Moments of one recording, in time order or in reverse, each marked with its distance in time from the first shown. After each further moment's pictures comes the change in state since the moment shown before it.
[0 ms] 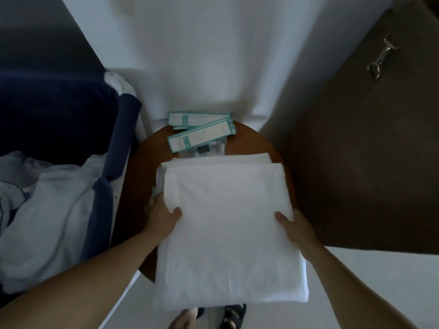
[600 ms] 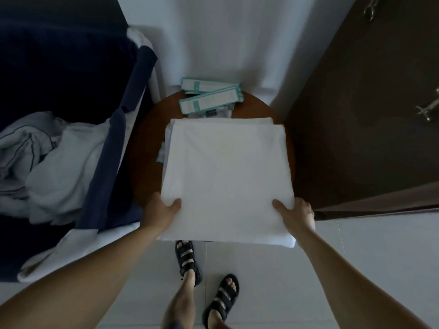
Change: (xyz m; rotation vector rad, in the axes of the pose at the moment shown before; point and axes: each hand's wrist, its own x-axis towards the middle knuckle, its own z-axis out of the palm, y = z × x) left_hand -0.110 -0.069 0.051 -0.060 0.154 -0.178; right_hand -0.054 0.077 0.002 -0.200 0.087 -0.082
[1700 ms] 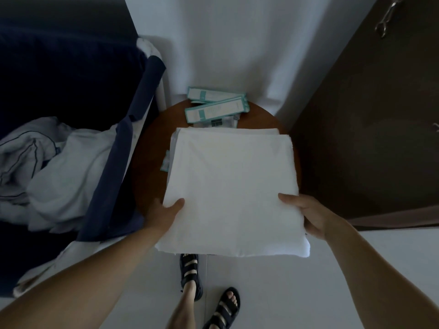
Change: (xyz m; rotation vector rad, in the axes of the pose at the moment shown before) left_hand 0.014 0.008 -0.012 -0.222 -0.085 -0.128; right_hand -0.007 -0.061 -0.054 0.683 -0.664 0.067
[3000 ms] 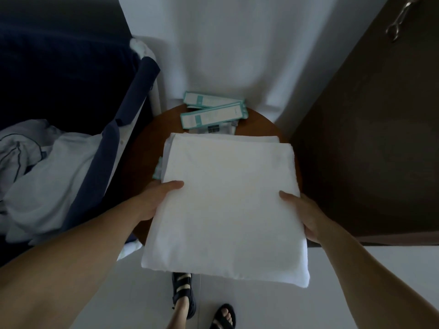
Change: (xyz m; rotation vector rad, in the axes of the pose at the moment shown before) left_hand 0.042 0.068 -0.008 -0.391 -0.328 -0.060; right_hand 0.057 -0.003 -0.011 0.051 0.215 -0.102
